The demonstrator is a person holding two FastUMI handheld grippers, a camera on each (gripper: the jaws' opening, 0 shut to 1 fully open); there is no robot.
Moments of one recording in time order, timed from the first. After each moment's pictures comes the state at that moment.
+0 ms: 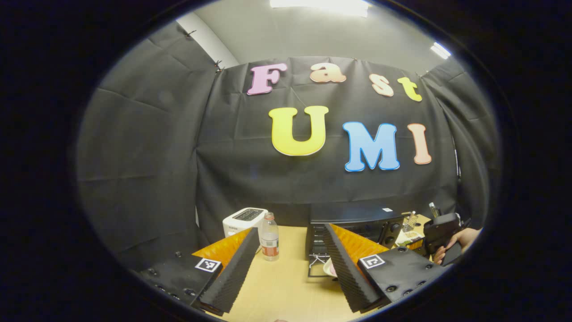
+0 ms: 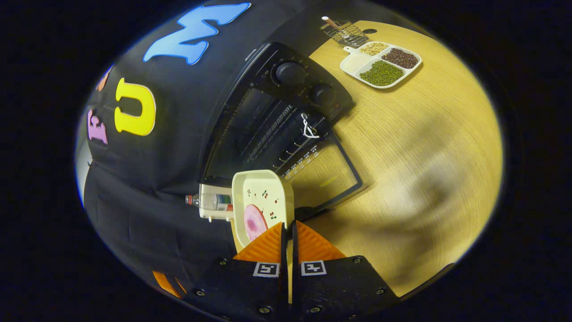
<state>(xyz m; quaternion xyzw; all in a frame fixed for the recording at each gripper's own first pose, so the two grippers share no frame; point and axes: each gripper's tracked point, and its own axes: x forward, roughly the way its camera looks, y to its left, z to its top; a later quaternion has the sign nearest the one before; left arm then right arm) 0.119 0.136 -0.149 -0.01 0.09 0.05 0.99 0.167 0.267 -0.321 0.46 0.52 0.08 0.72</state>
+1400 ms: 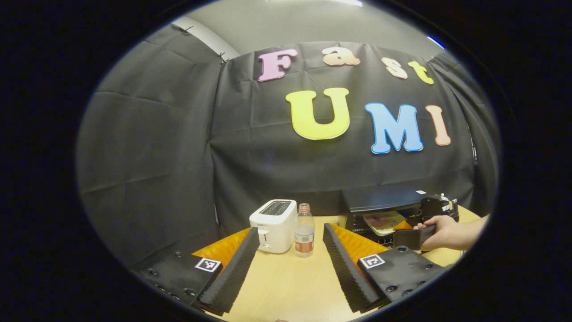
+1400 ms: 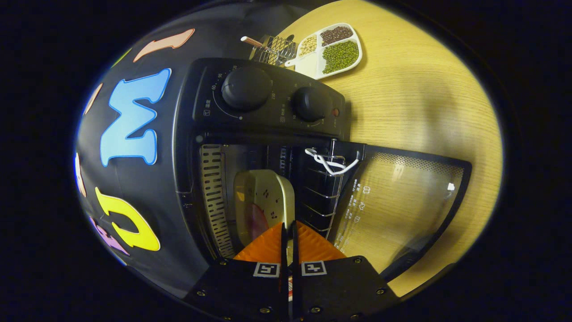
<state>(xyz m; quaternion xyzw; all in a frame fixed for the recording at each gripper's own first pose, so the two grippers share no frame) 0.145 0.220 -0.178 0.03 0.13 0.09 0.99 0.311 0.308 -0.361 0.65 0.34 -0.15 0.66</state>
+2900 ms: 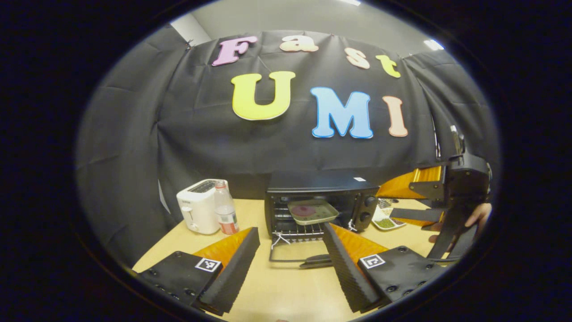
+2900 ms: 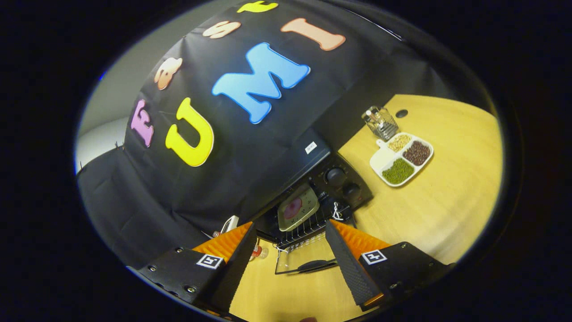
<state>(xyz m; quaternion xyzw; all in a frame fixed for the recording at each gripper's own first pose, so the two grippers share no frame) 0.142 0.031 -0.237 -0.02 0.19 -0.06 0.98 0.183 0.193 -0.216 0.36 0.27 0.11 0.89</state>
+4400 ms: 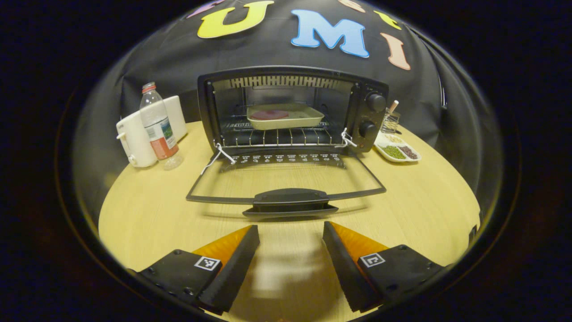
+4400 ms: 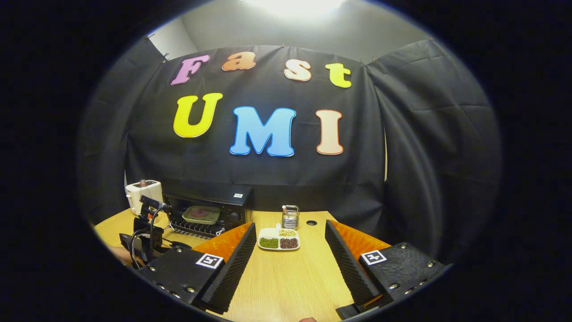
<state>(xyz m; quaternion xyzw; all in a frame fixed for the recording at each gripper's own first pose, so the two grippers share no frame) 0.158 -0.062 -0.459 -0.01 0.42 -0.09 0.90 0.076 -0.006 -0.132 -0.04 0.12 -0.03 0.99</state>
